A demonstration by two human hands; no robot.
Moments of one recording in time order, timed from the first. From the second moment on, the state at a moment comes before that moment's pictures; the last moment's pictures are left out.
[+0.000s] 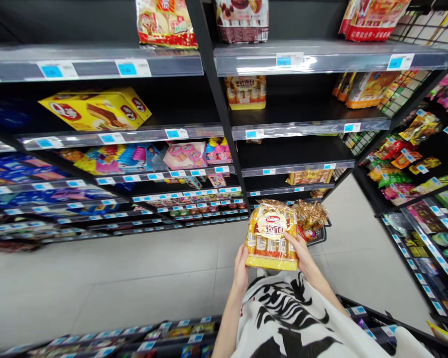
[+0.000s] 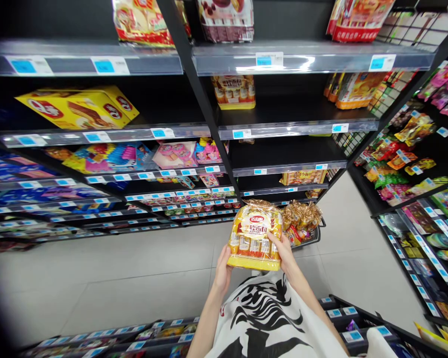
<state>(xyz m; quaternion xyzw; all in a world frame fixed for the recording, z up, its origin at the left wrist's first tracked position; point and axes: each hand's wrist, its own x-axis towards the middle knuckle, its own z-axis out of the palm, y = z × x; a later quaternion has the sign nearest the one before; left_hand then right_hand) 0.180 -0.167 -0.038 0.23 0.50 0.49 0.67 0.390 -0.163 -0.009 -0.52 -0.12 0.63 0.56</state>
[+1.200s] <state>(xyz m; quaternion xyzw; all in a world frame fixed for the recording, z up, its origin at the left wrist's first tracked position) 0.180 -0.165 -0.039 0.23 0.51 0.49 0.67 0.391 -0.163 -0.006 -0.54 -0.11 0.63 0.55</state>
